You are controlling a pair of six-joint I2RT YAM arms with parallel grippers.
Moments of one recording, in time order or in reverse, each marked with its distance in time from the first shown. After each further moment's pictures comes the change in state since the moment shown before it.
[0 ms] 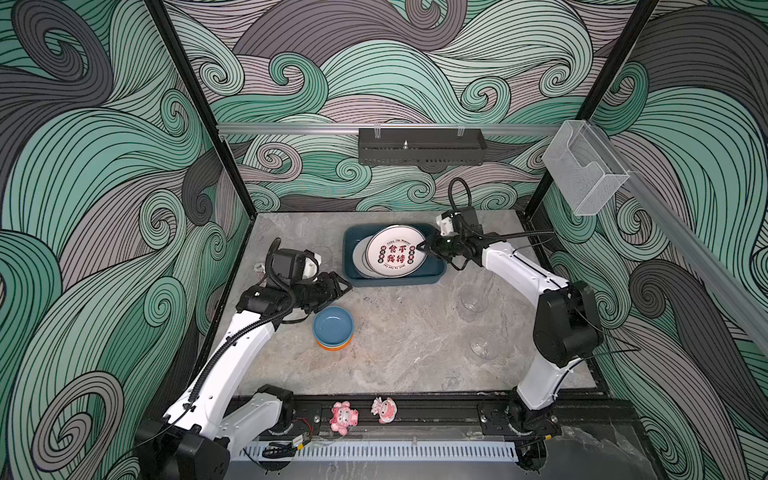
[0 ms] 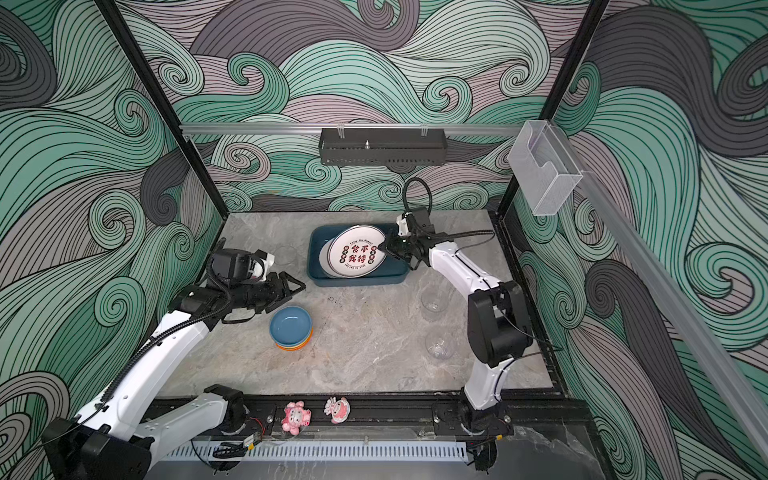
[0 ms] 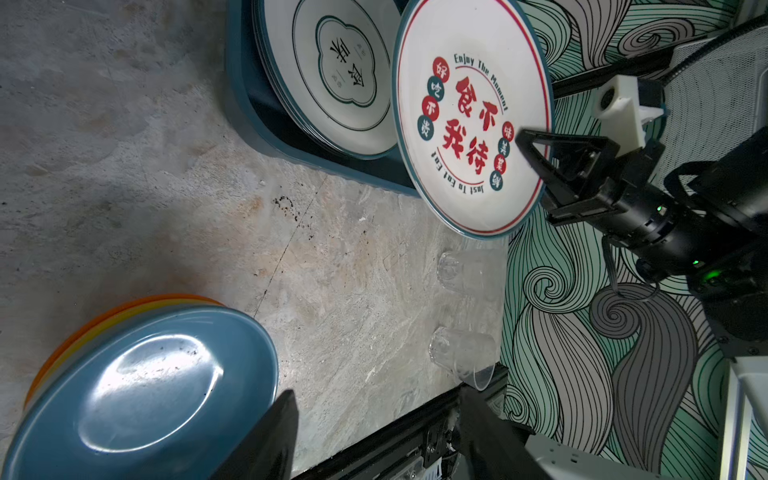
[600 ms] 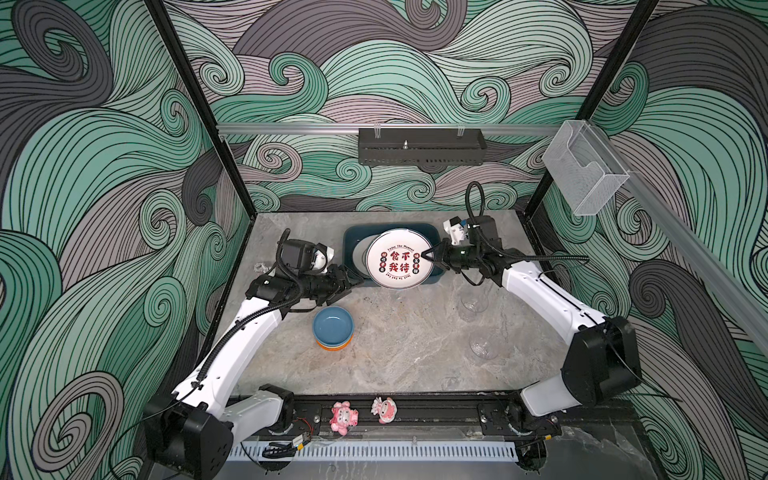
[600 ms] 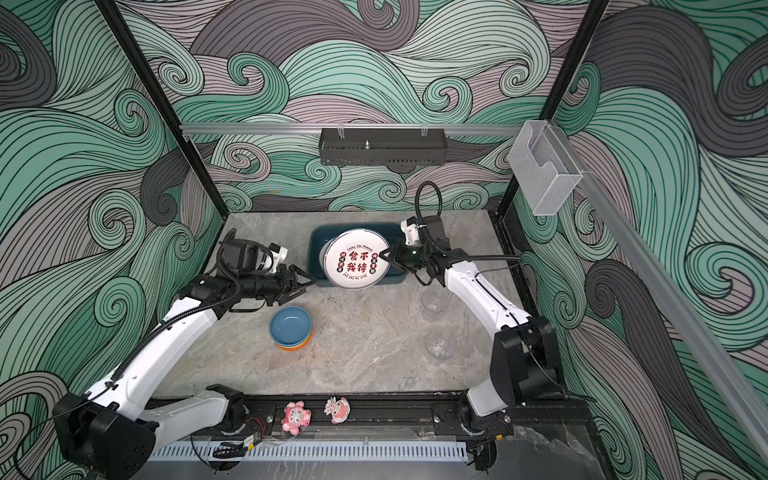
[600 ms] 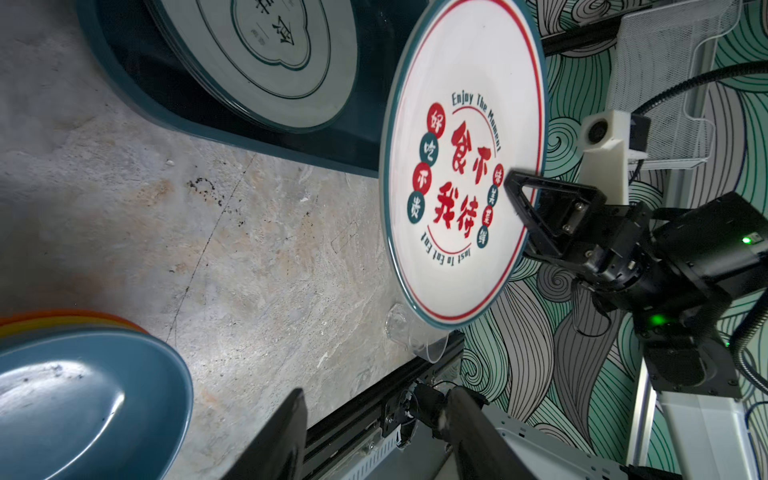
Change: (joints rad) left arm -0.040 0.081 0.059 0.054 0.111 -0.054; right arm 0.001 -0.257 -0.210 0.051 -0.104 0.000
